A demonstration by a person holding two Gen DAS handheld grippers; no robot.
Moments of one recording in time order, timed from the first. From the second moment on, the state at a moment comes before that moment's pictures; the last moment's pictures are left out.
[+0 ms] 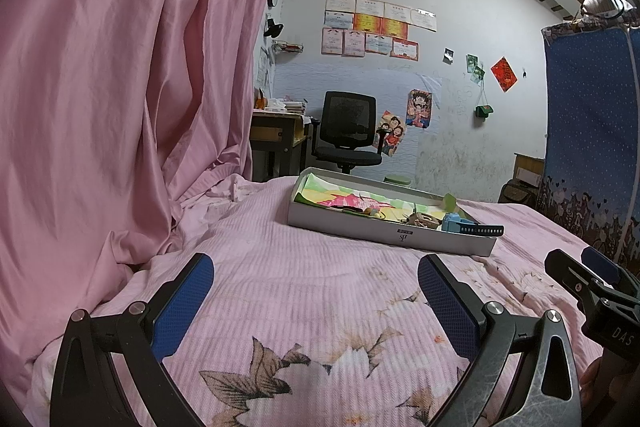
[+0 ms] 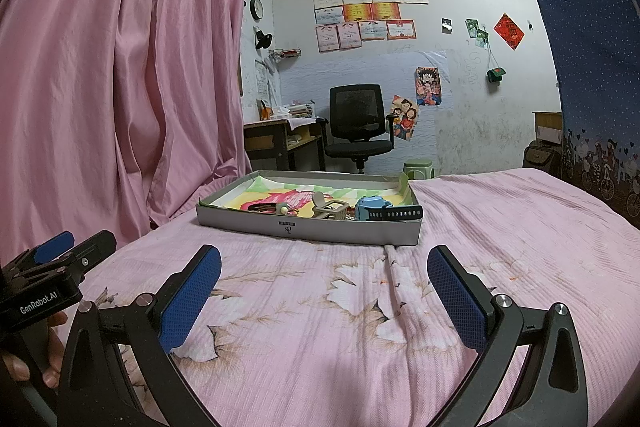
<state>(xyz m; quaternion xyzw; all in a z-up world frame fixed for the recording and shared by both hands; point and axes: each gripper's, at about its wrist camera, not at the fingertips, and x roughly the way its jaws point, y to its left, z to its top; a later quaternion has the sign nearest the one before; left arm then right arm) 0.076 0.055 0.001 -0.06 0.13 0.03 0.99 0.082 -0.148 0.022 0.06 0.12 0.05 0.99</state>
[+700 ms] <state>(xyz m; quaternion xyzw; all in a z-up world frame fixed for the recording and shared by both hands) 0.076 0.056 0.003 -0.06 0.13 0.04 0.99 0.082 -0.148 0.023 0.06 0.12 0.05 0.99</state>
